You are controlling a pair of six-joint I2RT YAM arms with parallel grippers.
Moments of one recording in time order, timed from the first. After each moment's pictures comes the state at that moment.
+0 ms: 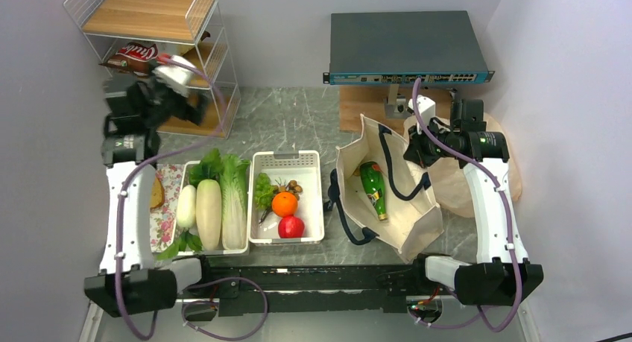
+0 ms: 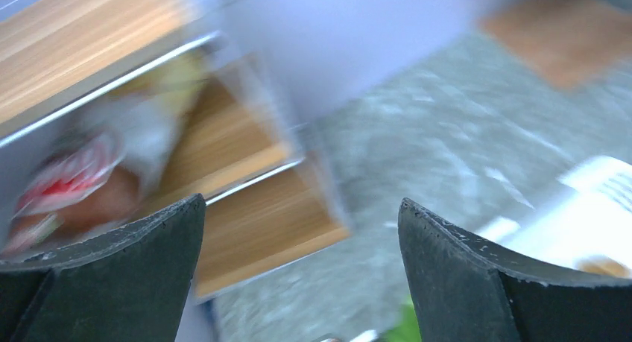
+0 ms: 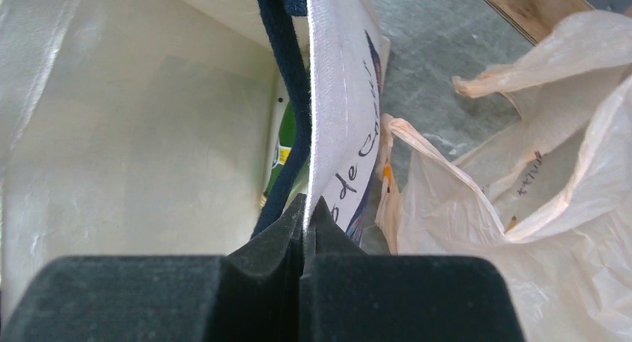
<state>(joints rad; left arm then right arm) 0.24 1.18 1.37 -0.30 0.49 0.37 -0.04 1.19 1.37 -1.07 -0.52 -0.49</state>
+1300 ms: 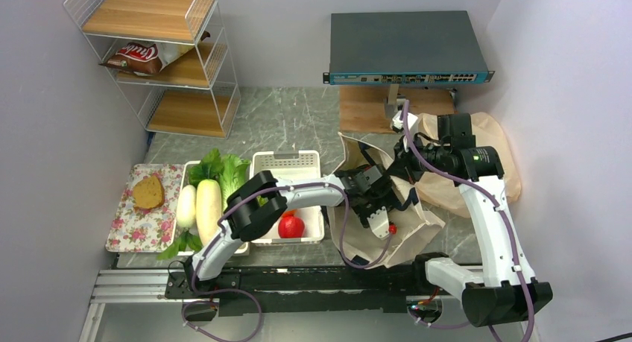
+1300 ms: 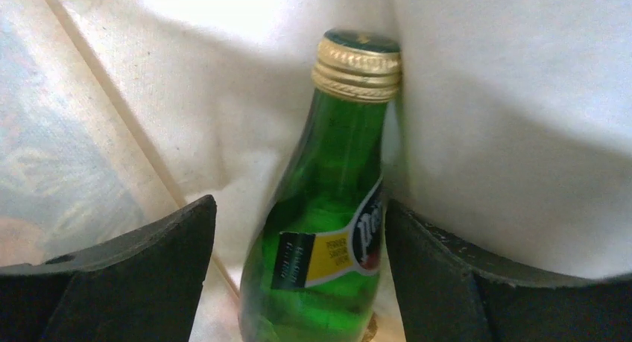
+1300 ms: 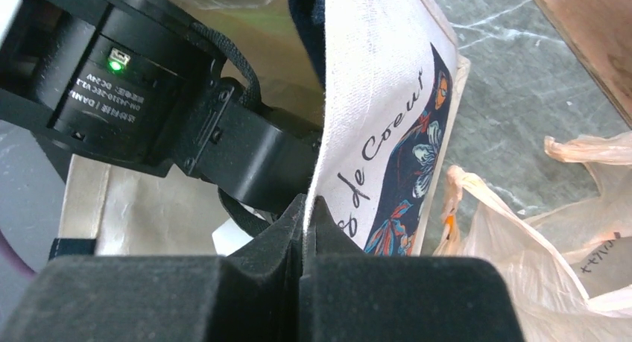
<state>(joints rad) -1.13 2.22 1.68 -0.39 0.17 1.56 0.11 1.07 1.26 -1.09 -0.68 -0.53</state>
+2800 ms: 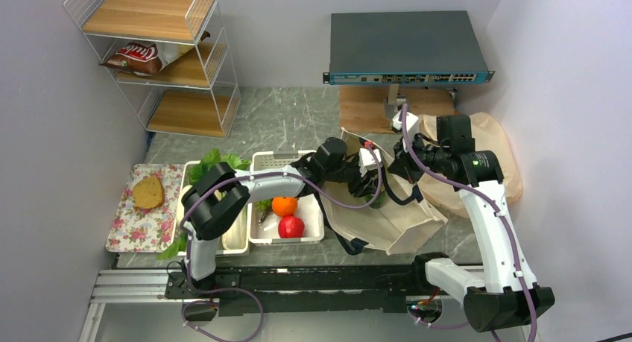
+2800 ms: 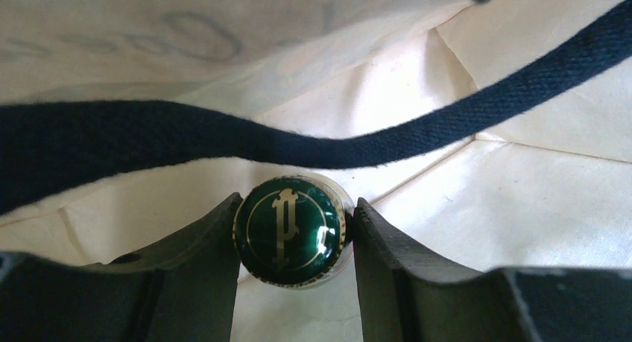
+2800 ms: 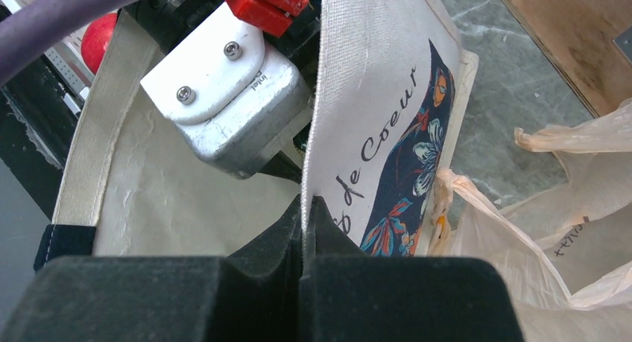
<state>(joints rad) -0.94 1.93 1.27 0.35 0.53 0.13 0.12 1.04 1.24 -1.03 -0.59 -0.50</state>
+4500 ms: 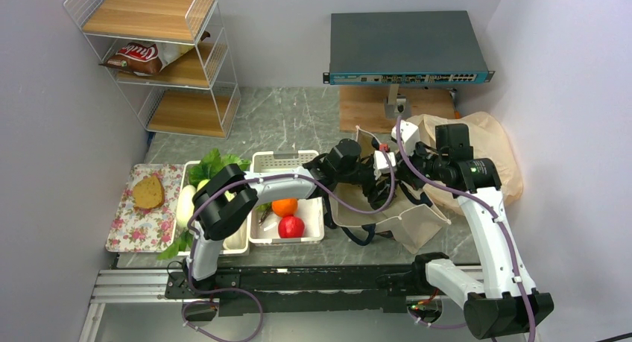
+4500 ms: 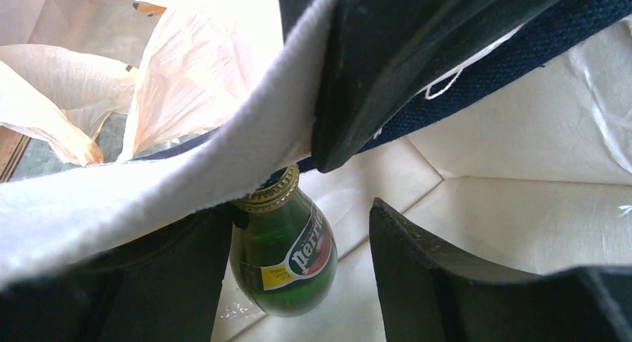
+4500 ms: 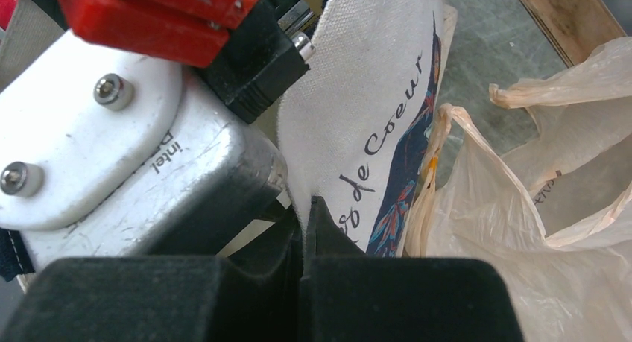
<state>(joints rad) -1.01 1.99 1.39 0.36 0.53 0.13 0.12 1.00 1.15 -1.03 -0.47 -0.56</state>
